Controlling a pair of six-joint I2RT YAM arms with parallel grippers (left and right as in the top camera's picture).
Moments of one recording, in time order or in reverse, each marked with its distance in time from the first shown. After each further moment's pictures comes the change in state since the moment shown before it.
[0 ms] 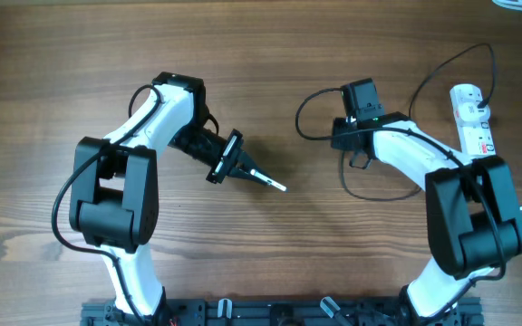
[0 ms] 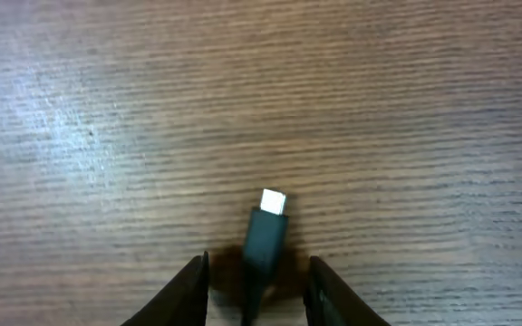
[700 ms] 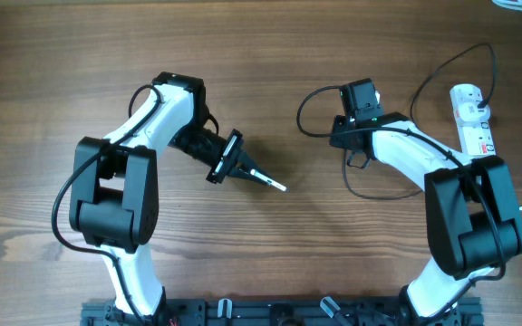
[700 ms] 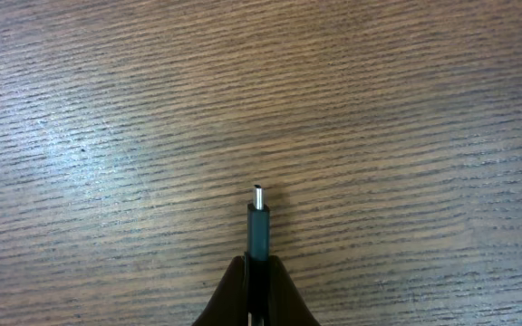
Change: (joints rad) left arm 0.000 0.000 0.000 0.000 0.000 0.000; right arm 0.004 0.001 0.001 0.000 0.018 0.089
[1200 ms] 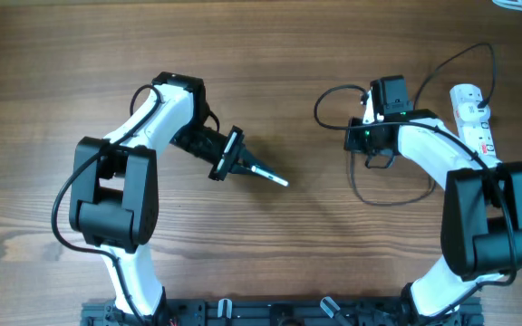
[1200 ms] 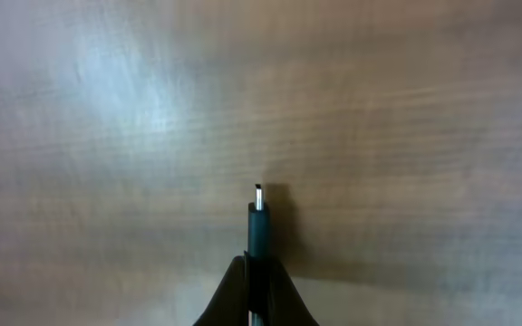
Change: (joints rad) left arm 0.000 0.000 0.001 0.013 0.065 -0.007; right arm -0.135 -0.035 -0.005 -0.137 -0.293 -0.148
